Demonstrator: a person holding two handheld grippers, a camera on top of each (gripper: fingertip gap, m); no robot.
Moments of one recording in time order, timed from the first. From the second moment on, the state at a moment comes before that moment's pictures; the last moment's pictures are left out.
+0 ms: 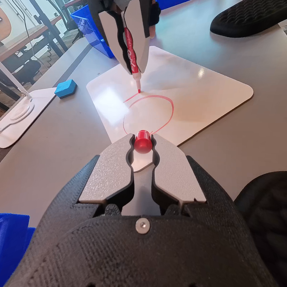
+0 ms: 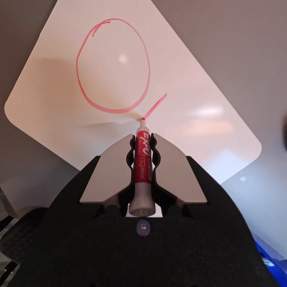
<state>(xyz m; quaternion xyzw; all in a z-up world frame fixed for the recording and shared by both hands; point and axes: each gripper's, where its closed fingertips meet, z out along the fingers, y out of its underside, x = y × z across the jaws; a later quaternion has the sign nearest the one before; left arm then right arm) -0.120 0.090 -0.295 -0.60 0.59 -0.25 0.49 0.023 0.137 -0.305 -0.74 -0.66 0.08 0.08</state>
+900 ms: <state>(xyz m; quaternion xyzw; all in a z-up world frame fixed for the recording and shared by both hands) -0.119 0.090 -0.295 -0.60 0.59 -0.25 0.48 -0.010 0.170 -0.305 -0.74 -0.66 0.10 0.11</state>
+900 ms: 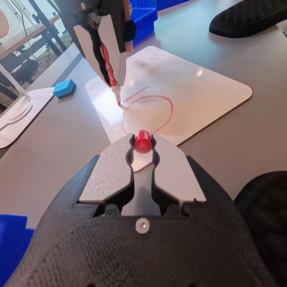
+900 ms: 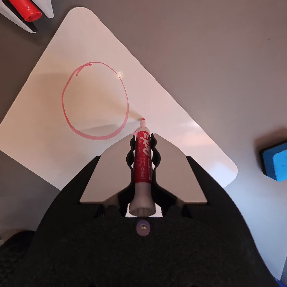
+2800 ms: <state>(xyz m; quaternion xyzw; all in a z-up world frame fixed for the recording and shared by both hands) -0.118 0.089 -0.296 -0.60 0.59 -0.24 0.48 0.075 0.156 -0.305 -0.78 -0.62 0.04 0.09</state>
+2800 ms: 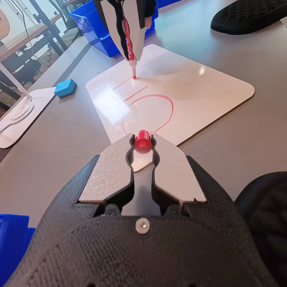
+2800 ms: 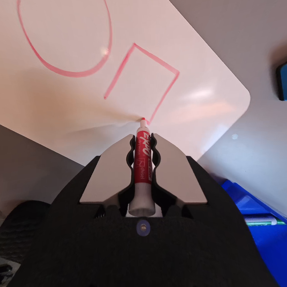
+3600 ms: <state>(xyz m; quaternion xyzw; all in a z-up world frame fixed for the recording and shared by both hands) -0.119 0.091 -0.297 -0.60 0.59 -0.25 0.48 0.067 0.197 -0.306 -0.80 -0.59 0.06 0.13</state>
